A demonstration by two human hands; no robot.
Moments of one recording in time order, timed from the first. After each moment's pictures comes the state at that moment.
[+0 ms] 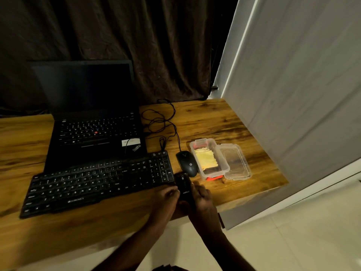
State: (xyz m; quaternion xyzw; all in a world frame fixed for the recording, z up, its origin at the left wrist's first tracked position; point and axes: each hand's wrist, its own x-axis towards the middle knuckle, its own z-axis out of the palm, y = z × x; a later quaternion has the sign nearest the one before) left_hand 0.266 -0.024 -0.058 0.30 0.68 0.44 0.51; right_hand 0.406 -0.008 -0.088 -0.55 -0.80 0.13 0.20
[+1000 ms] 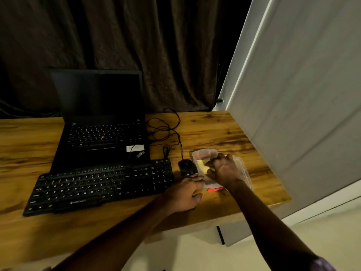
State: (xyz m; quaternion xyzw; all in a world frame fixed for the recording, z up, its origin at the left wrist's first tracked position) left_hand 0.275 0.038 -0.014 0.77 0.54 0.15 0.29; right_hand 0.445 0.145 0.000 -0.48 -0.87 -0.06 -0.05
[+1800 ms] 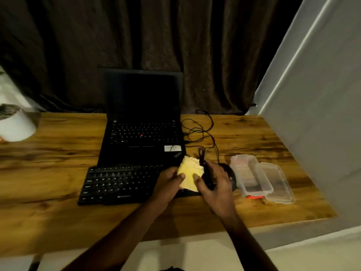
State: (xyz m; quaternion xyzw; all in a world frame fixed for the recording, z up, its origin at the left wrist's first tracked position) left_hand 0.142 -0.007 -0.012 0.32 0.64 0.51 0.47; right_hand 0.306 0.030 -0.004 -0.47 -0.75 0.27 0.38
